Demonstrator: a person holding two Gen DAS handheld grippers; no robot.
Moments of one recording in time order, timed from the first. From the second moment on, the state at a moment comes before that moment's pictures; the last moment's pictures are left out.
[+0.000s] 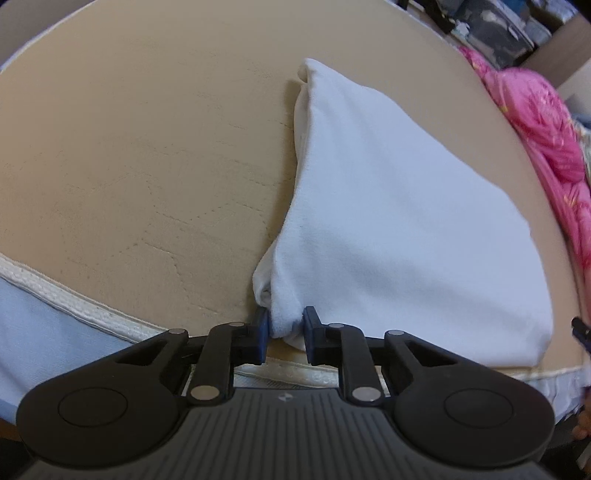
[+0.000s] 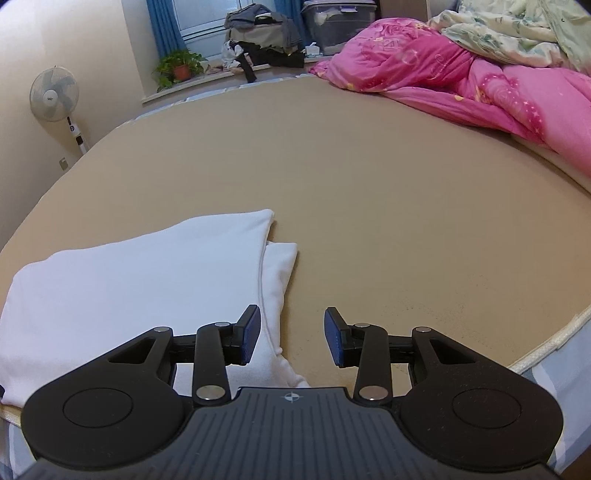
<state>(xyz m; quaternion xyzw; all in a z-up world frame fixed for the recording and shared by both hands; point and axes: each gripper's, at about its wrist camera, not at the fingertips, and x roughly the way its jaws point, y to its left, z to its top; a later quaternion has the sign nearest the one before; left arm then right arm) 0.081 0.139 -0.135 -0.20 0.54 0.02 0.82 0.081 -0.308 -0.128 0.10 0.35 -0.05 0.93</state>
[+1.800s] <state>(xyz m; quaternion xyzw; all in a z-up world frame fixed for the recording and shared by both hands) 0.087 -0.088 -0.114 0.07 0.48 -0.22 0.85 0.097 -0.353 -0.161 0.23 0.44 -0.05 0.87</state>
